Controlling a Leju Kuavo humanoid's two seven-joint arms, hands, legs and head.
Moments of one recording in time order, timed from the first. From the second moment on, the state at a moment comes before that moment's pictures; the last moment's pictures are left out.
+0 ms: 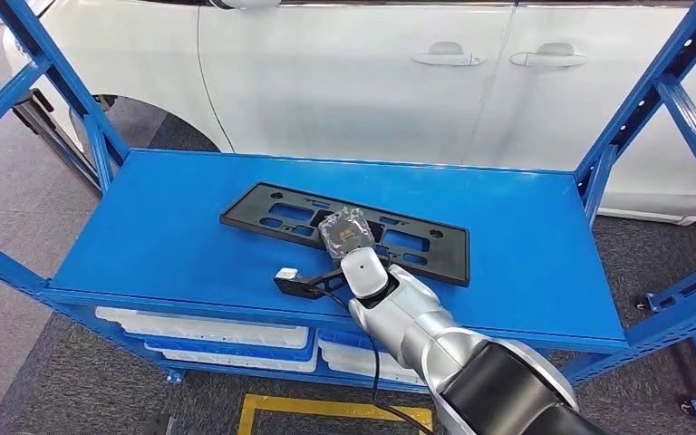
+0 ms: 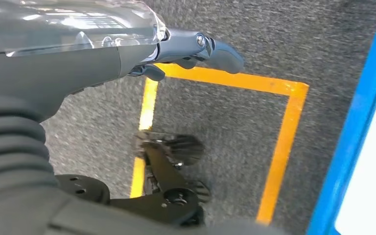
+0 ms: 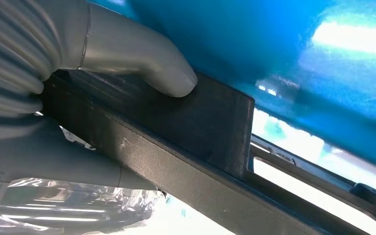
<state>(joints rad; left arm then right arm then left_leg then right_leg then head) -0.17 -0.07 0.89 -0.23 -0.76 0.01 -0.34 -0.91 0.30 0.63 -0.27 1.50 -0.25 0.23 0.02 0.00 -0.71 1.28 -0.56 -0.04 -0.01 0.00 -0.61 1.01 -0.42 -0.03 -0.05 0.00</state>
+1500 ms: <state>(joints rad) -0.09 -0.05 0.97 -0.23 -0.71 0.02 -0.24 -0.20 0.12 0.48 -1.81 -0.19 0.43 -0.69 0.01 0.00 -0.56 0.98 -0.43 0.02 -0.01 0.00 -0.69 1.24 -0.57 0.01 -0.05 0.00</state>
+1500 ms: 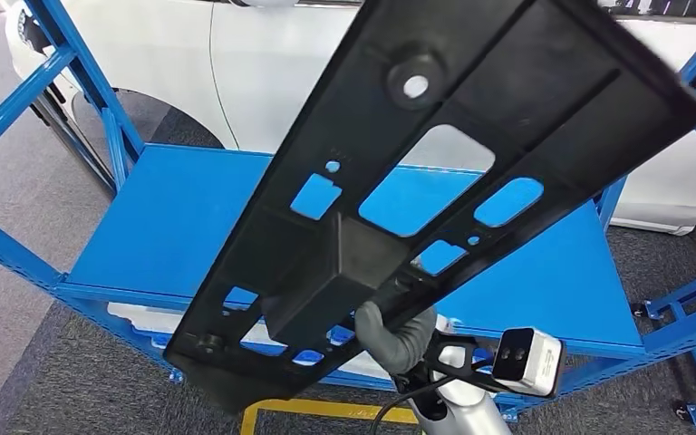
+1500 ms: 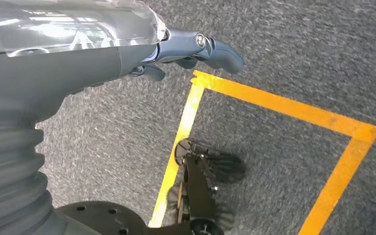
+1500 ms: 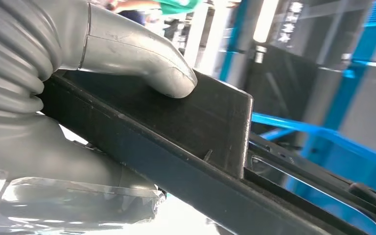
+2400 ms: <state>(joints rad) -0.08 -0.06 1.00 -0.22 -0.71 0.01 -0.21 -0.19 0.08 0.49 -1.75 -0.21 0.48 -0.69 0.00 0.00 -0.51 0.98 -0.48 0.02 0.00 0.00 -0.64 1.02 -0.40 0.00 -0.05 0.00</state>
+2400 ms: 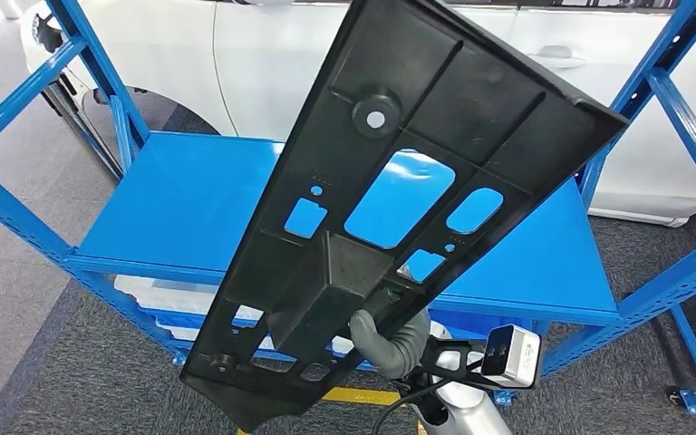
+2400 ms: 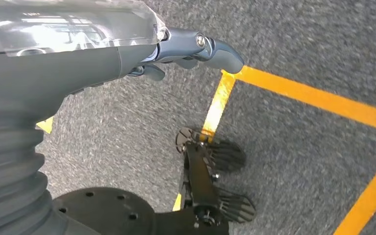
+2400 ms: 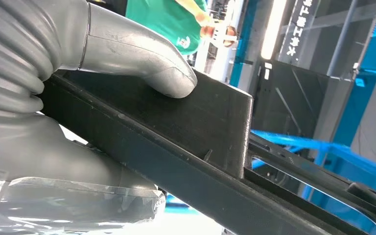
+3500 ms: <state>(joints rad) -0.11 -0.06 1.00 -0.22 -0.77 0.01 -0.22 -0.20 0.13 0.41 -1.82 -0.23 0.50 -0.70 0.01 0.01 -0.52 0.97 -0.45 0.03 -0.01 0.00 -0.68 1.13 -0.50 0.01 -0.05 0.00</state>
